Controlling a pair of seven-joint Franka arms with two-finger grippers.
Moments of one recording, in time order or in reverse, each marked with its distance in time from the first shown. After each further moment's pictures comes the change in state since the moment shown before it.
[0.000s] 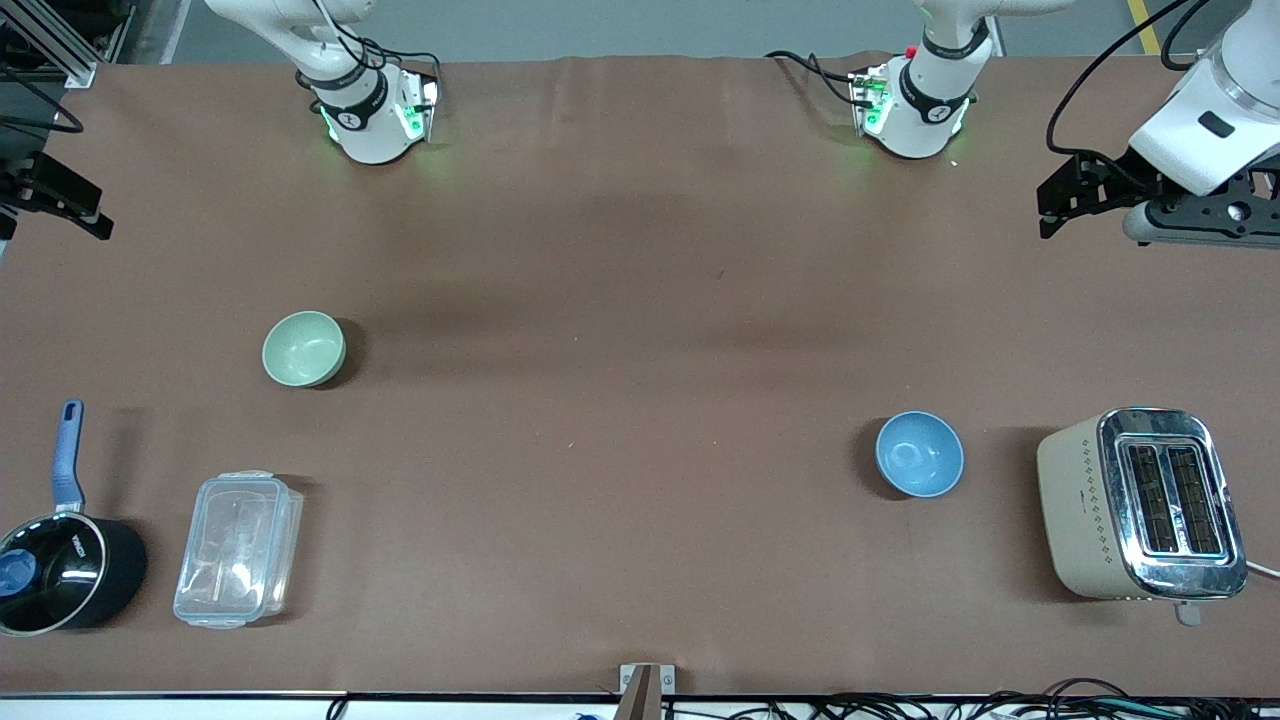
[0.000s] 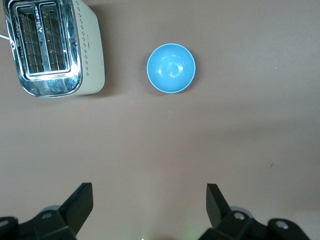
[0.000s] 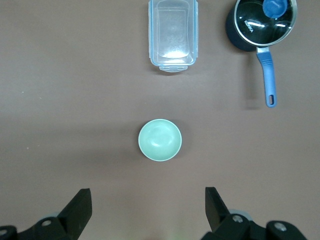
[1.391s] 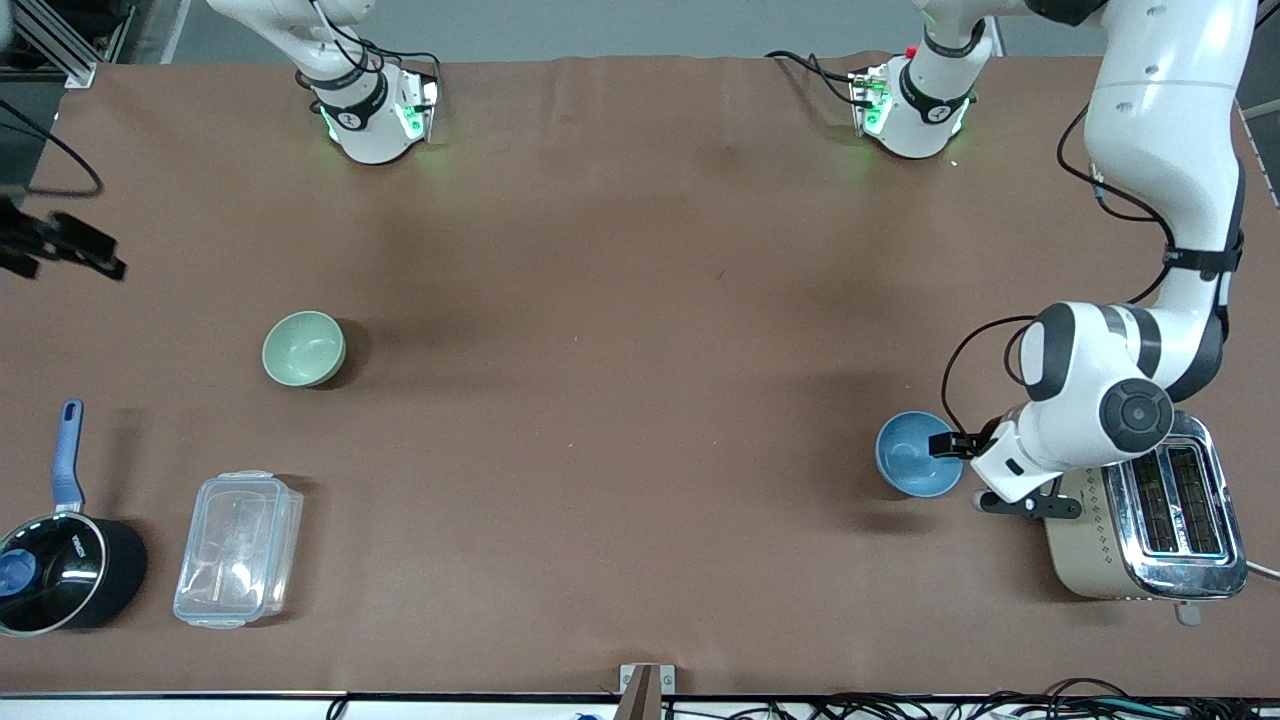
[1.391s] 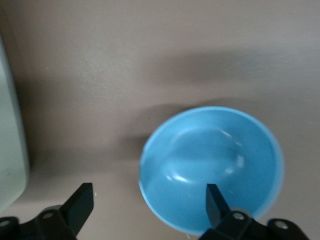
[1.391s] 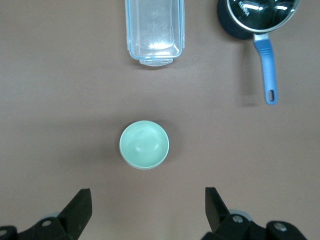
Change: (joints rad) left arm 0.067 0.717 0.013 0.002 0.036 0.623 0.002; right arm -0.056 0.024 -0.016 -0.268 -0.028 0.255 -0.040
